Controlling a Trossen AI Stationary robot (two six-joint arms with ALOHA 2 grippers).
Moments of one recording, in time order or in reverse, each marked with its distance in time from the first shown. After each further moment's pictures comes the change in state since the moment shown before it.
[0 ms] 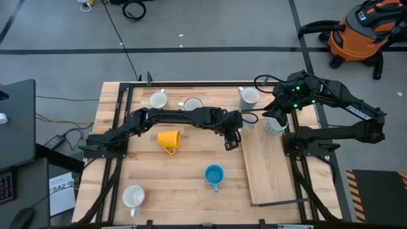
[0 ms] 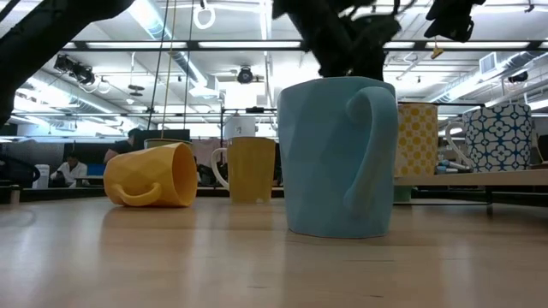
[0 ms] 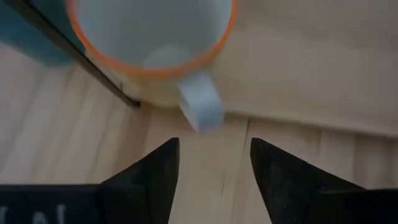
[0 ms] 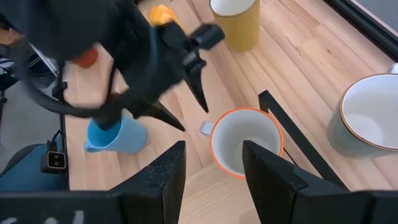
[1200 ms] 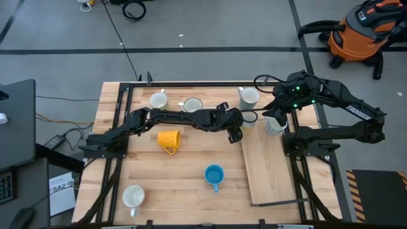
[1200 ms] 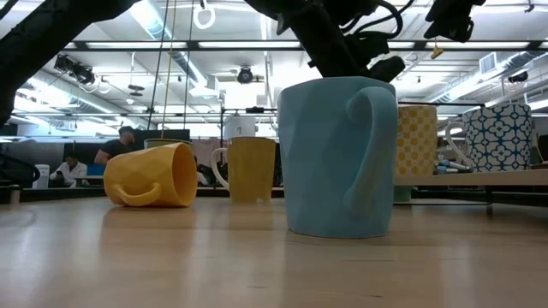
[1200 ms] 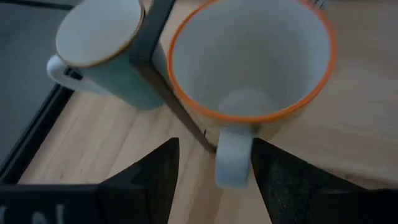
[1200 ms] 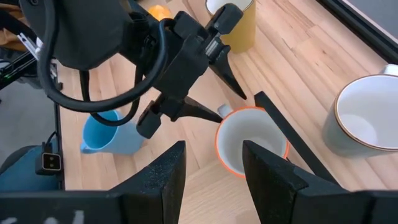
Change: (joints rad) left arm 0.013 0.000 -0.101 0.246 -0.308 0.125; right arm 0.000 0.000 0.000 0.000 0.015 -0.002
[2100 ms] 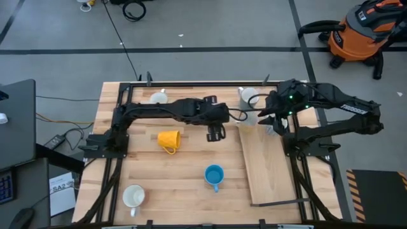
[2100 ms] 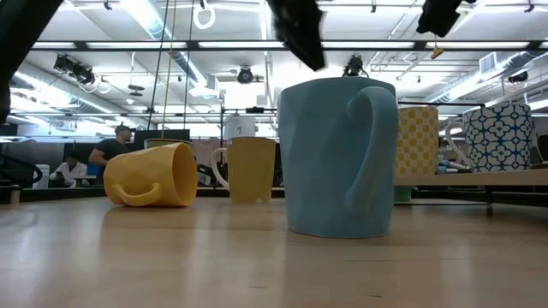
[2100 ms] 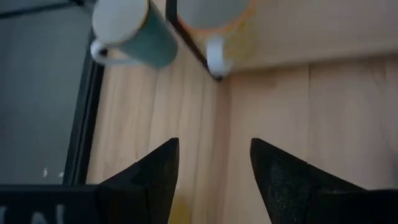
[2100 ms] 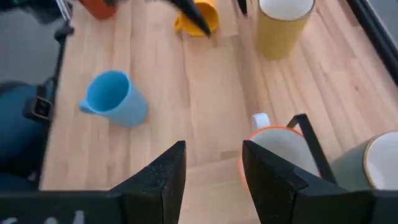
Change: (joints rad) left arm -0.024 -0.257 0.037 -0.497 0.058 0.186; right arm 0.214 0.072 0.000 0.038 0.081 -0.183
